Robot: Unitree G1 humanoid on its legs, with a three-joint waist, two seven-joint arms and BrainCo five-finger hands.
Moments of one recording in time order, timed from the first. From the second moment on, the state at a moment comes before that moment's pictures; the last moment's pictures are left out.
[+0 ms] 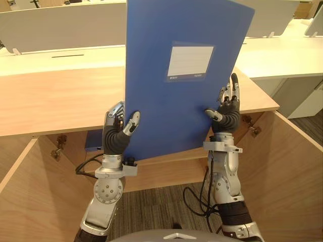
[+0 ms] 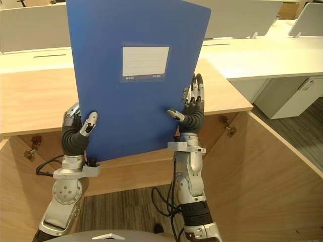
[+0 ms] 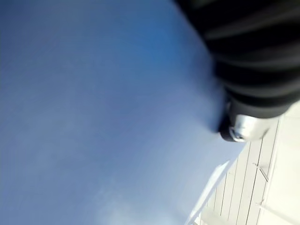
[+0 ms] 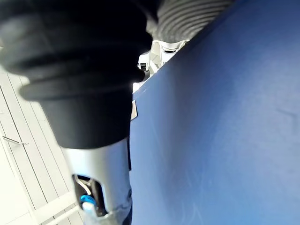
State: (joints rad) left arm 0.11 0.10 -0.31 -0.41 0.14 -0.35 0.31; right arm -0.12 -0.08 0.11 -0.17 0.62 -0.42 0.00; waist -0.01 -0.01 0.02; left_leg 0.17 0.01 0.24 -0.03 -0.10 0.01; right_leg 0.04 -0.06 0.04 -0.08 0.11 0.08
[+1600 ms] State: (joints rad) left arm 0.11 0.10 -0.08 -0.36 0.18 -0.41 0.37; right arm -0.27 -0.16 0.22 -0.11 0.58 -0.31 0.12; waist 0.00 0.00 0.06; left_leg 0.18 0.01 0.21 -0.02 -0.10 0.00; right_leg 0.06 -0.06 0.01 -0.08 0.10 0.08
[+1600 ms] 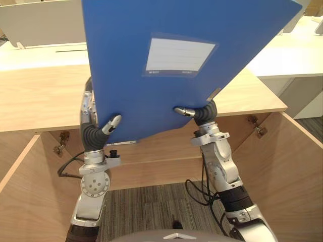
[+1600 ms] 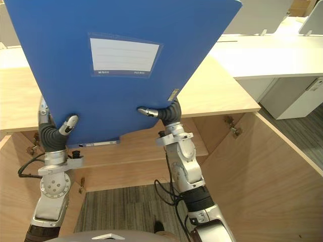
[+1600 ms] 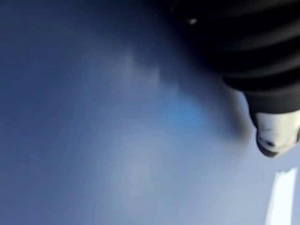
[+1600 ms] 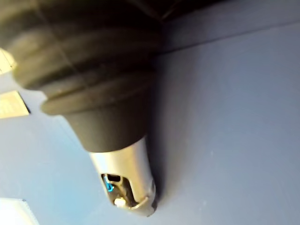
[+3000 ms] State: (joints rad) left arm 0.31 0.04 0.10 0.58 0.18 -0.24 0.20; right arm 0.05 -0.18 0.30 -0.06 -0.03 -0.31 0.04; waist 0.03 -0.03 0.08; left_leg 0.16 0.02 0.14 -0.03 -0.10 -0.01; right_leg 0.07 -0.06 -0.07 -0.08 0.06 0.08
